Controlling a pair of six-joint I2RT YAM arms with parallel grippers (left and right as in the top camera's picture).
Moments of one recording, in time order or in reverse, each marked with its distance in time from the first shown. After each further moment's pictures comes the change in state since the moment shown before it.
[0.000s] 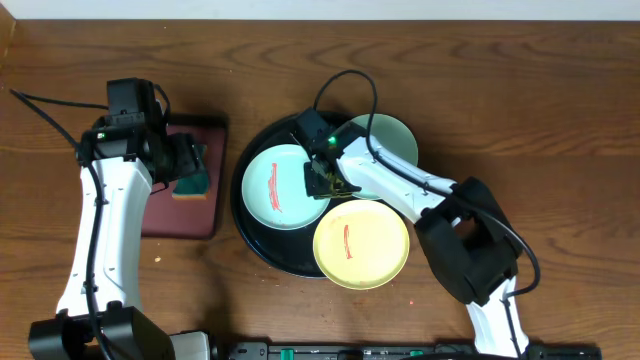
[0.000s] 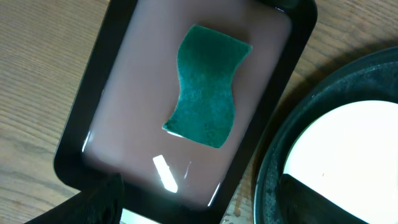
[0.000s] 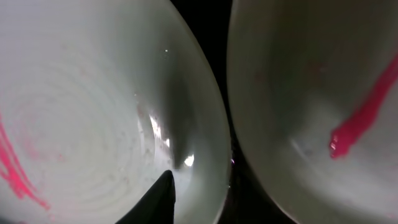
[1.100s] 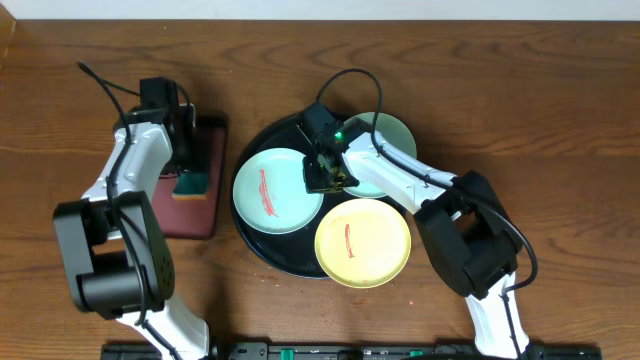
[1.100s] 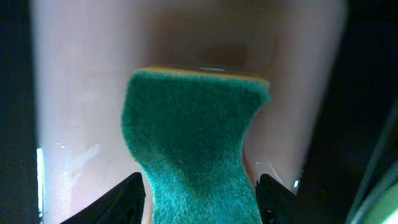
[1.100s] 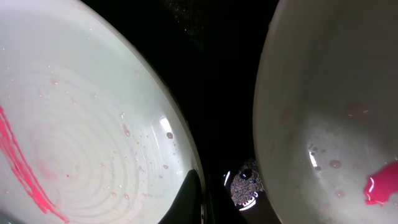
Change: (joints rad) left arm 0.002 0.386 0.002 0.260 0.005 0.262; right arm -0.037 0.024 -0.003 0.087 -0.108 -0.045
